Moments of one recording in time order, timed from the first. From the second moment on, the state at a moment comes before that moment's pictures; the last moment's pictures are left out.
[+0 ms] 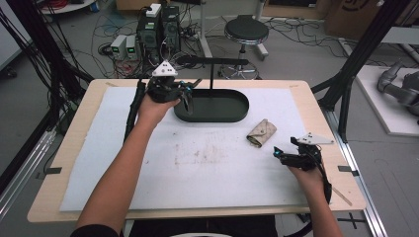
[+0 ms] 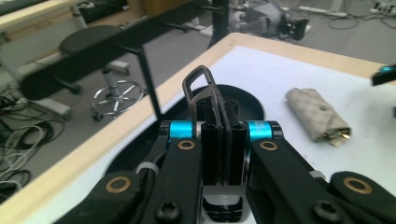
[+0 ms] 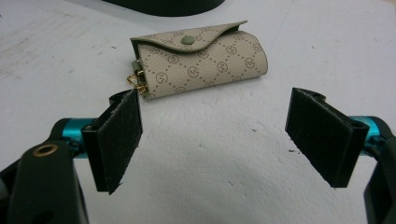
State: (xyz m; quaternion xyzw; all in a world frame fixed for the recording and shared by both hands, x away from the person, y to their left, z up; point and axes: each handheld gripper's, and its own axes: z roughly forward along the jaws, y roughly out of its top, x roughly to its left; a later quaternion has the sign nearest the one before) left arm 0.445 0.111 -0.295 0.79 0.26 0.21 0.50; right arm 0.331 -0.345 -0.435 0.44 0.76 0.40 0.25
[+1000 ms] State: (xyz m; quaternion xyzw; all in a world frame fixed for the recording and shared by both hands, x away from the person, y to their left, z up) left arm 0.509 0.134 -0.288 0.79 0.33 0.26 0.45; right arm 0.332 -0.350 -0.437 0.45 0.76 0.40 0.24
